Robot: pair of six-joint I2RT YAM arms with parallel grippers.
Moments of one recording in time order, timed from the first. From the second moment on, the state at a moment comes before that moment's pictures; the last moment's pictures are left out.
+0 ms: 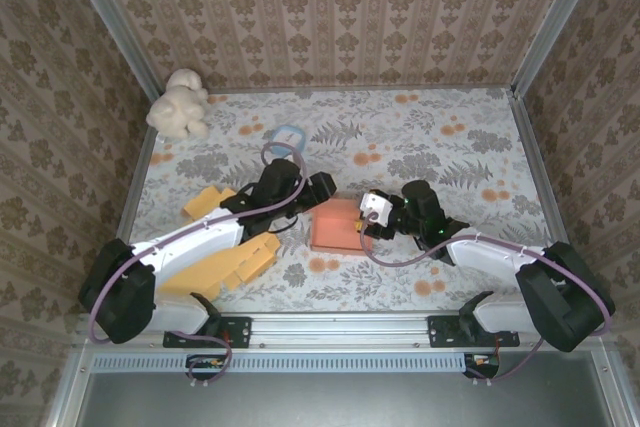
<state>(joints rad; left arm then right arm) -0.80 1.32 0.81 -0.11 0.04 -1.02 0.53 1.28 0.46 0.29 -0.34 -0.65</state>
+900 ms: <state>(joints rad) -0.77 1.19 0.82 -0.33 -0.20 -1.09 0.53 1.13 0.65 -0.15 -0.28 -0.79</state>
